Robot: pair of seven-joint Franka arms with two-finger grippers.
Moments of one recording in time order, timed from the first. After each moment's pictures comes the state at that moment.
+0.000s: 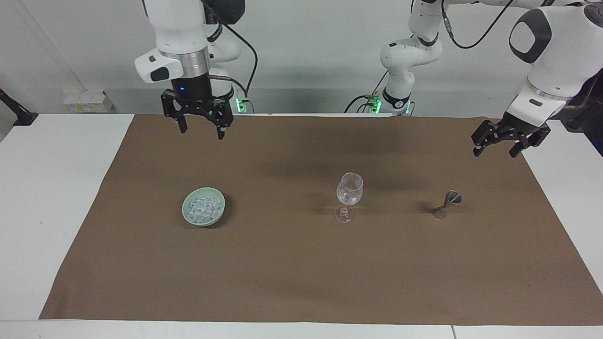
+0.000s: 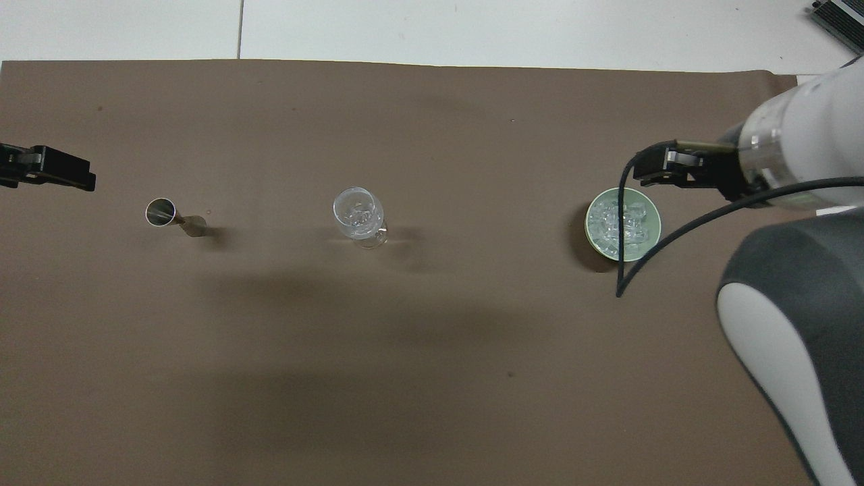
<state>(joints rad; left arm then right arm) 0.20 0.11 -0.22 -1.50 0.02 1.66 0.09 0.17 0.06 0.03 -1.45 -0.09 1.62 0.37</state>
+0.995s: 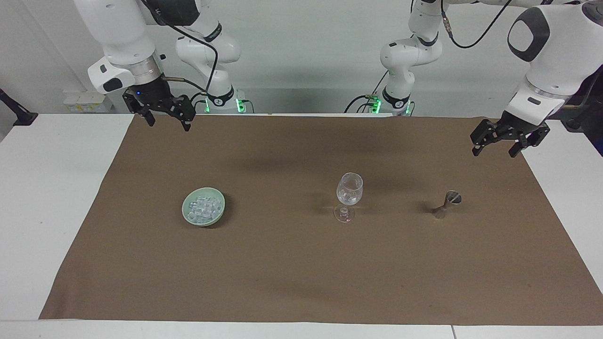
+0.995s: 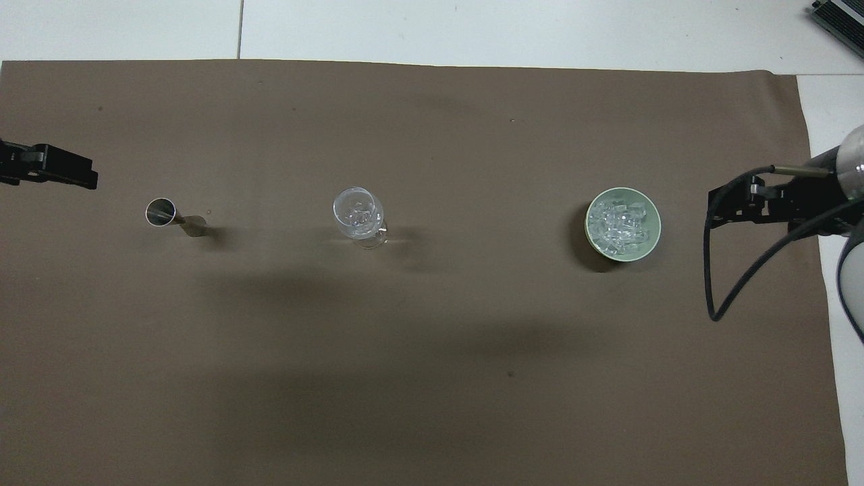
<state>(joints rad) 0.19 0.10 -0.22 -1.50 0.02 1.66 0.09 0.02 0.03 0.06 -1.50 -0.02 1.48 0.23</state>
